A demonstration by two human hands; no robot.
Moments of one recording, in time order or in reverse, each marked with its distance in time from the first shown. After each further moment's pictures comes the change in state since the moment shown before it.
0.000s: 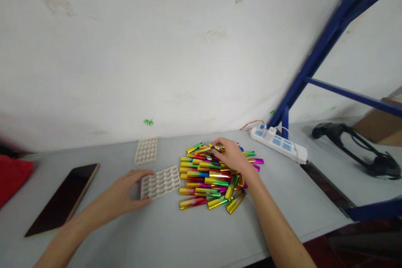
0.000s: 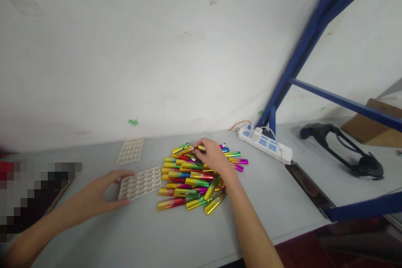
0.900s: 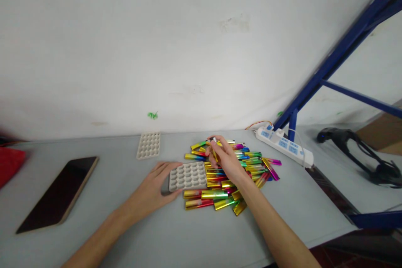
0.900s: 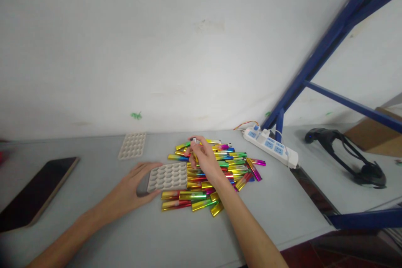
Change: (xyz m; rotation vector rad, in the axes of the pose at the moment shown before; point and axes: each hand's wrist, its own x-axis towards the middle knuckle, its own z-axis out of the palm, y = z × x) left_hand 0.026 0.043 0.058 -0.183 0.172 0.217; right_hand 0.000 -0.057 0.044 1.088 0.028 0.351
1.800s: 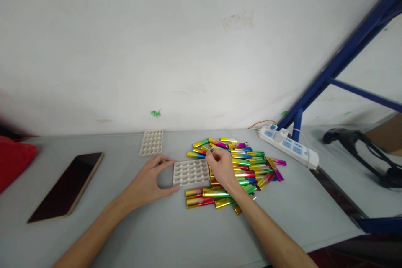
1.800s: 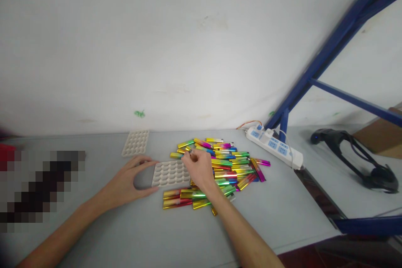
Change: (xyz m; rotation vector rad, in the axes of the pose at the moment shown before) left_hand 0.001 -0.022 -0.011 0.069 0.005 -0.080; right_hand -0.010 0.022 0.021 -0.625 0.270 -0.214
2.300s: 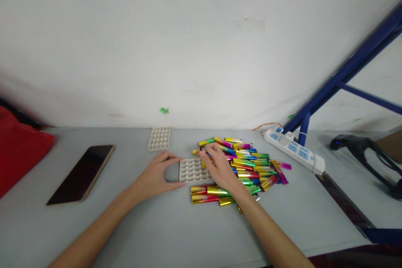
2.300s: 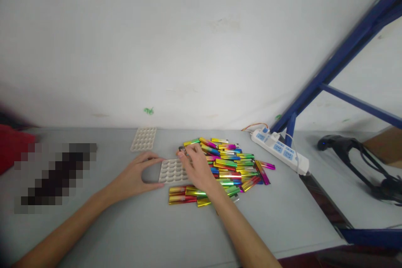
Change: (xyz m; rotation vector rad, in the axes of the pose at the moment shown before) left_hand -0.001 0.002 0.002 -0.040 0.004 0.009; right_hand -0.004 0.004 0.004 -0.115 -0.270 -0.310
